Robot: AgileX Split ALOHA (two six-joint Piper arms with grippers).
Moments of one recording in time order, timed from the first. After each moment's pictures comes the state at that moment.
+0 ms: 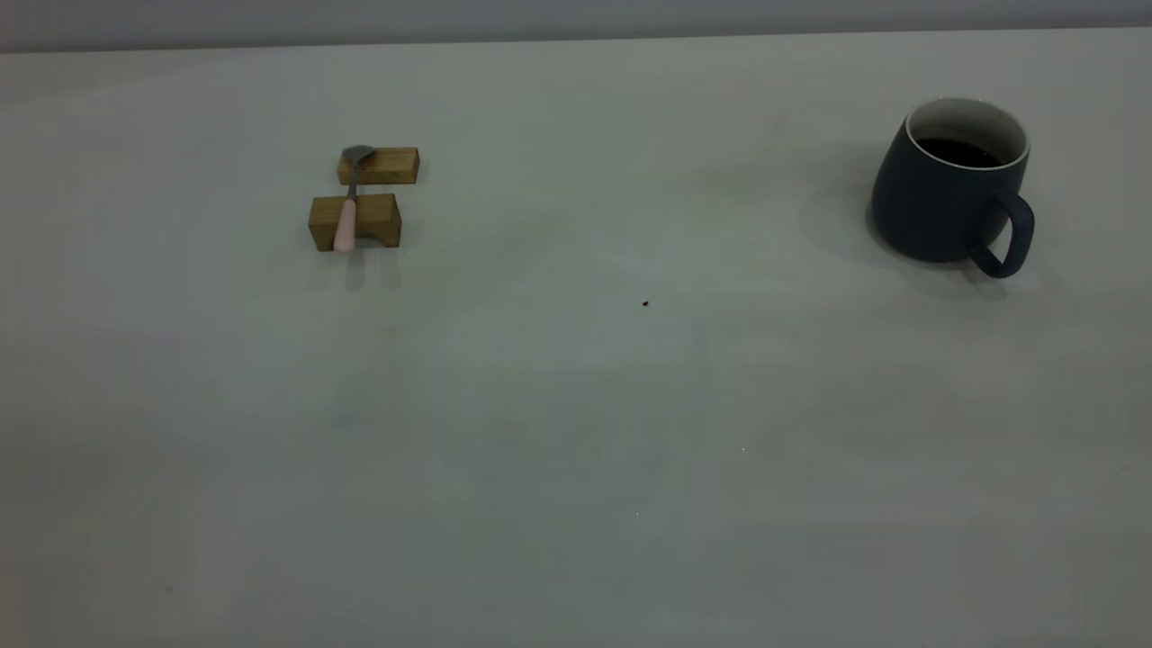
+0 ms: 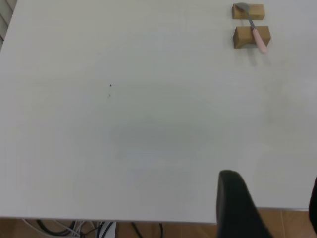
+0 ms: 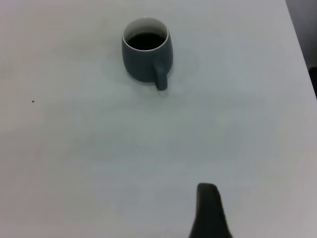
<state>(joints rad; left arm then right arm) -0.01 -0.02 -0.49 0.04 1.13 -0.06 0.04 0.02 -0.49 -0.04 1.16 0.04</state>
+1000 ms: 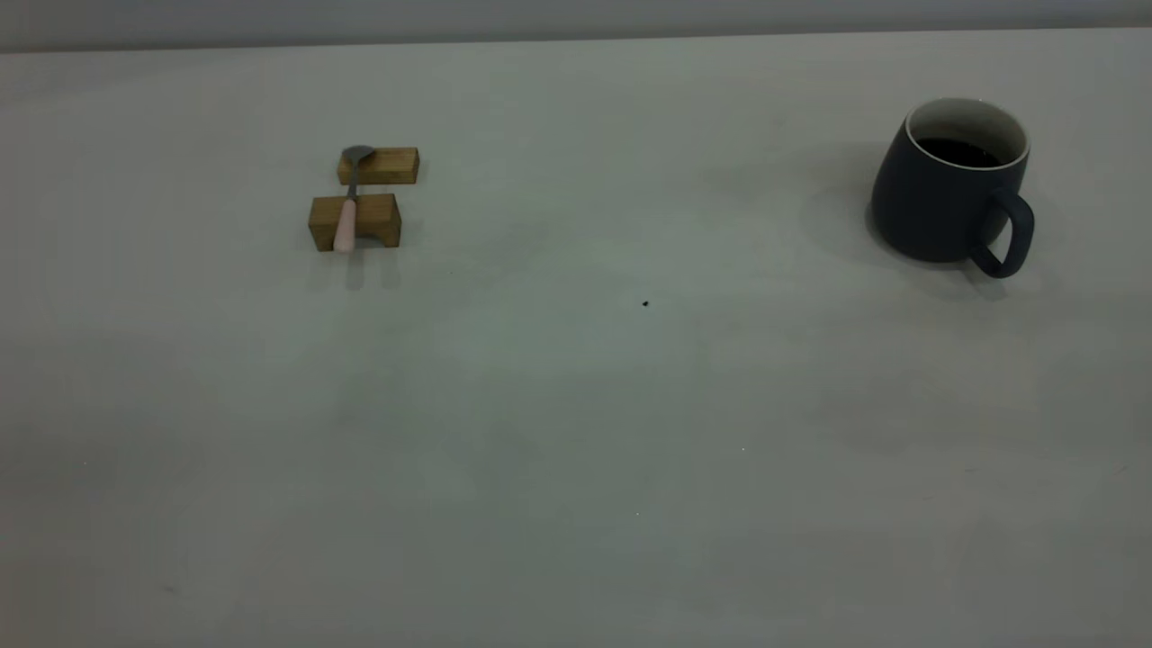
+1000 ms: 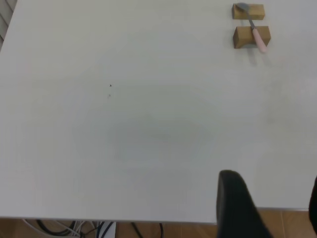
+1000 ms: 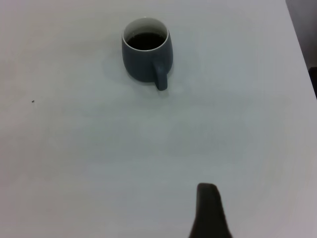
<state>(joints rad) -0.01 -0.02 -0.49 0.04 1.13 -0.06 0.04 0.02 -0.49 -0.04 1.16 0.04</state>
